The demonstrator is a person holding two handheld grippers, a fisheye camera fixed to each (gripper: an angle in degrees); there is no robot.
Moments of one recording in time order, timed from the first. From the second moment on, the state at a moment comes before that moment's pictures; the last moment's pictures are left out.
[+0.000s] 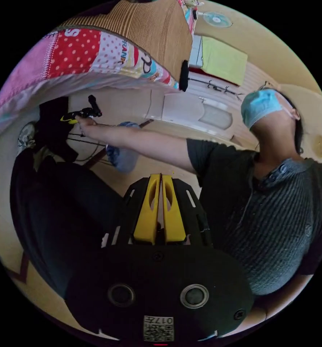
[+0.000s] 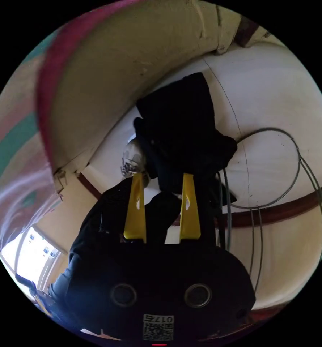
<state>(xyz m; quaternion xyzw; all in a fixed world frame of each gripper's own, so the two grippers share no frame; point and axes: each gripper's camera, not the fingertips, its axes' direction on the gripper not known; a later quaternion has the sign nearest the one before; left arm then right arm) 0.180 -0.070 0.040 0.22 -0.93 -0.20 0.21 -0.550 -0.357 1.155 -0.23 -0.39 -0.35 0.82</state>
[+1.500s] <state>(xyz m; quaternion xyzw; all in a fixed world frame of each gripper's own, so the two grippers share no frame) 0.041 -0.266 0.064 0.19 -0.86 -0.27 0.38 0.391 0.259 0.714 -0.51 0.56 0.50 0.42</state>
